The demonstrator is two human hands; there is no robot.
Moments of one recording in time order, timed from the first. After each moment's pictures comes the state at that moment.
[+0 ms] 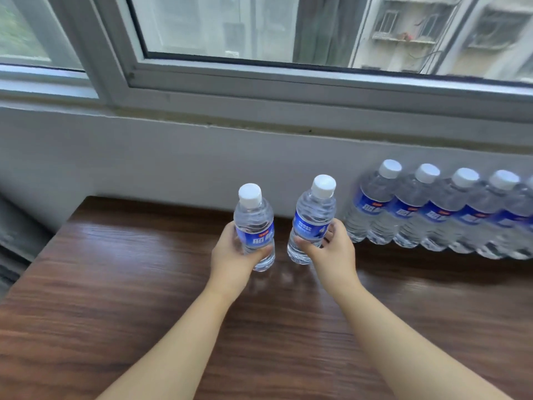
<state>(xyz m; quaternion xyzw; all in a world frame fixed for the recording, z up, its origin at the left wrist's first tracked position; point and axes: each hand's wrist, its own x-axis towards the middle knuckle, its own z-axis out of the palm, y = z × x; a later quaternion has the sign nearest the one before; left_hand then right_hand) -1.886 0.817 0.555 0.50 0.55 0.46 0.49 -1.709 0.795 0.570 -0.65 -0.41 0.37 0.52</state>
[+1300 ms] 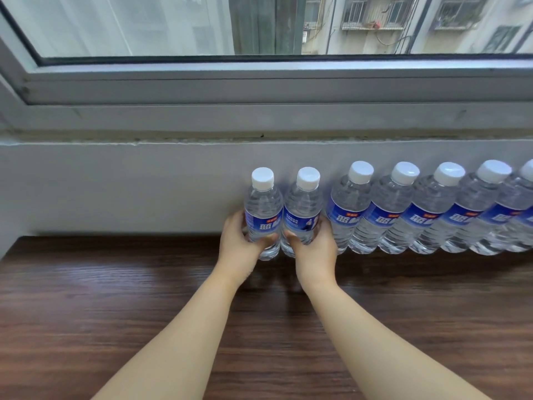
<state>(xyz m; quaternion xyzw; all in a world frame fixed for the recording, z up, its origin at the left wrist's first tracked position) -1.797 0.904 0.530 0.58 0.51 0.42 0.48 -1.672 0.853 0.541 -0.68 -0.34 0.30 0.58</state>
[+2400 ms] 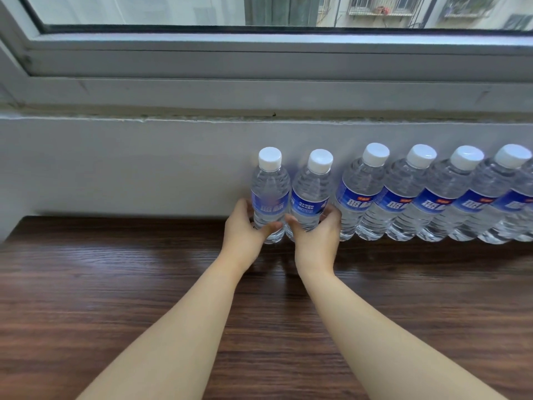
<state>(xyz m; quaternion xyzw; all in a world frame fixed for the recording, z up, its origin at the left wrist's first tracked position) -1.804 0.901 0.527 0.58 0.53 0.40 0.48 -1.689 0.857 0.524 -0.74 -0.32 0.21 0.56</state>
